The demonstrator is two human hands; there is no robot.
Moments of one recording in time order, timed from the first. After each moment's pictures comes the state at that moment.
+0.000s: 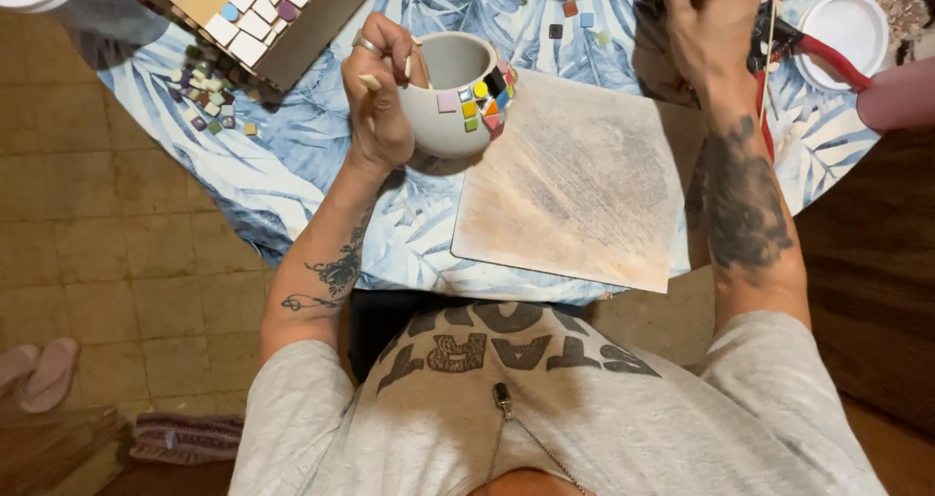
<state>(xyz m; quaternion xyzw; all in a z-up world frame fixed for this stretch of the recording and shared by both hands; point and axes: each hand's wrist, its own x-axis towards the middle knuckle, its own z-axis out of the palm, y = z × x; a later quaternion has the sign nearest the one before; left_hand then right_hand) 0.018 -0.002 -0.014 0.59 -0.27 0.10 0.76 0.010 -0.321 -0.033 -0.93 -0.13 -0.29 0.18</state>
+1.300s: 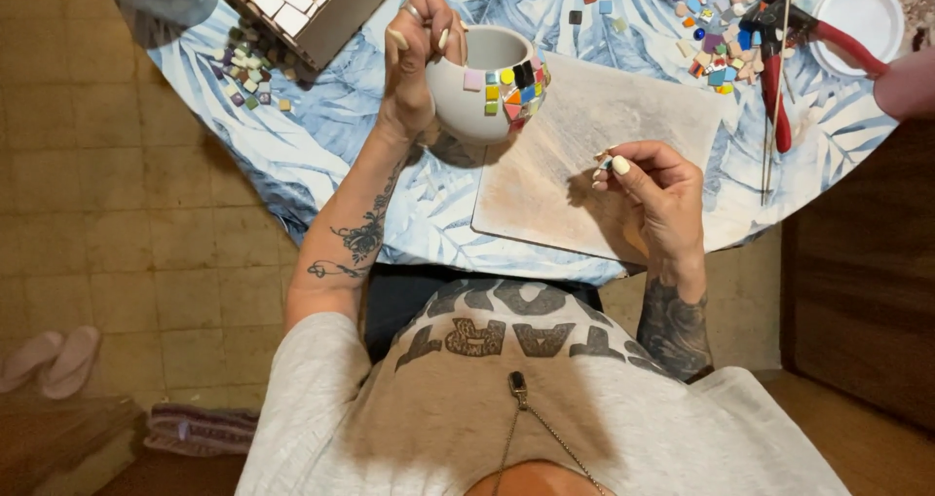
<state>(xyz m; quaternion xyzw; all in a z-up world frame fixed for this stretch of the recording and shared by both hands) 0.022 -0.002 -0.015 0.43 -0.37 0.00 0.82 -0.150 -0.194 -0.001 -0.63 0.13 -0.06 0.76</state>
